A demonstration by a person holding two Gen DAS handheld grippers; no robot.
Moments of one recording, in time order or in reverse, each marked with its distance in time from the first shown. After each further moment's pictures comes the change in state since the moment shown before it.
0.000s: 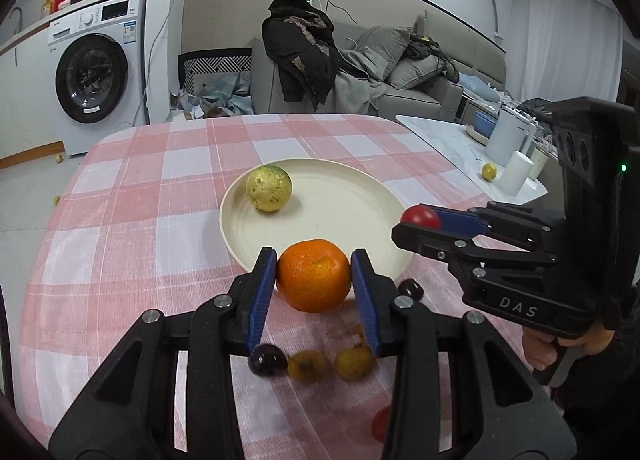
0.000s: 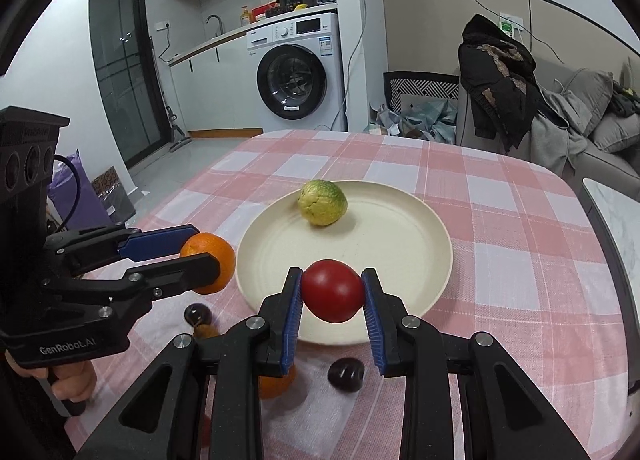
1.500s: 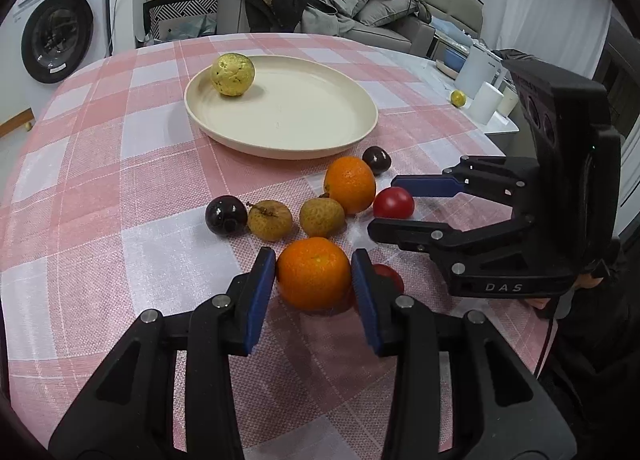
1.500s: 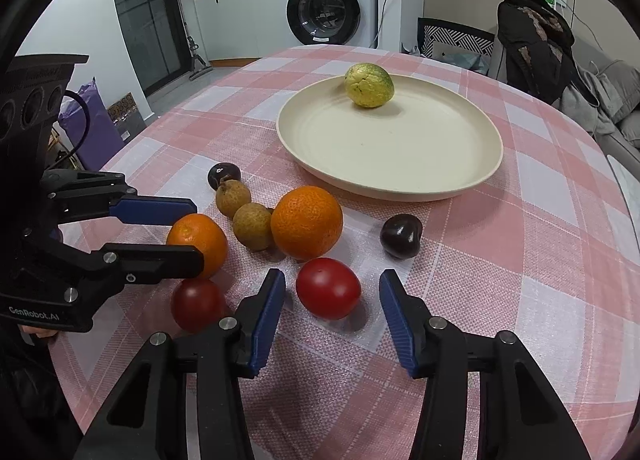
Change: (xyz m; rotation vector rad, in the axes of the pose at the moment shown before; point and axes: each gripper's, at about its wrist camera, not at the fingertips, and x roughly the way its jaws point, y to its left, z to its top) left arm -0.012 -0.007 -0.077 0.038 0.237 -0.126; right arm 0.004 0.027 -0.073 -0.116 0.235 0.048
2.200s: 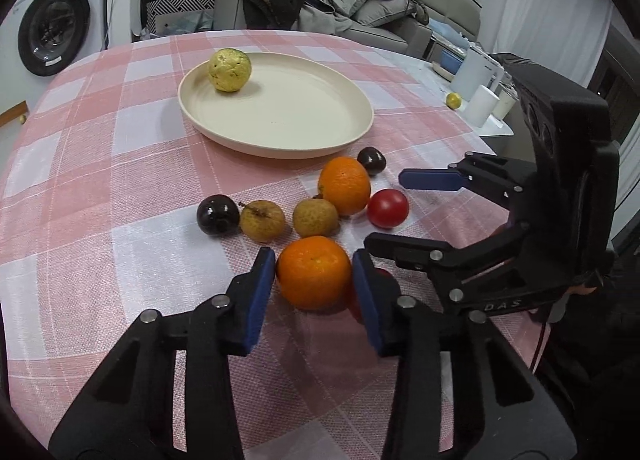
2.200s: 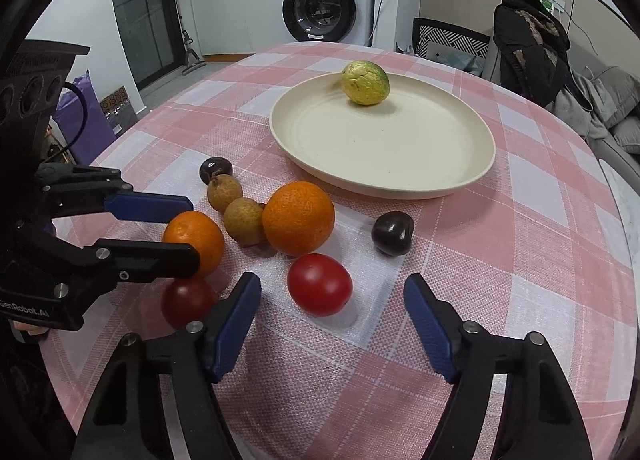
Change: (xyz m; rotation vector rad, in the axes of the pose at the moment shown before) left arm 0.005 0.003 0.002 -0.018 0.003 -0.030; right arm -0.001 0.001 -0.001 -0.016 0.011 -0.035
